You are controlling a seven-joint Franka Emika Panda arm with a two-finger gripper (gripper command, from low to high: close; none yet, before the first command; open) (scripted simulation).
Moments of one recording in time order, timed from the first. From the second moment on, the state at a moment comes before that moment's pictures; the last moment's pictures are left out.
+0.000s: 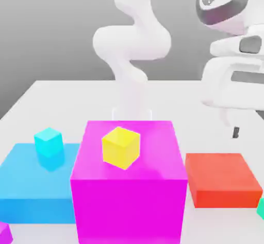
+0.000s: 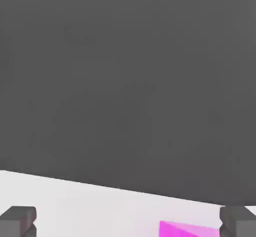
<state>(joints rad) 0.06 0.06 0.40 -2.25 -0.34 2.48 1.28</state>
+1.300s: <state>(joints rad) -0.17 0.25 0.53 -2.24 0.02 2.55 0.98</state>
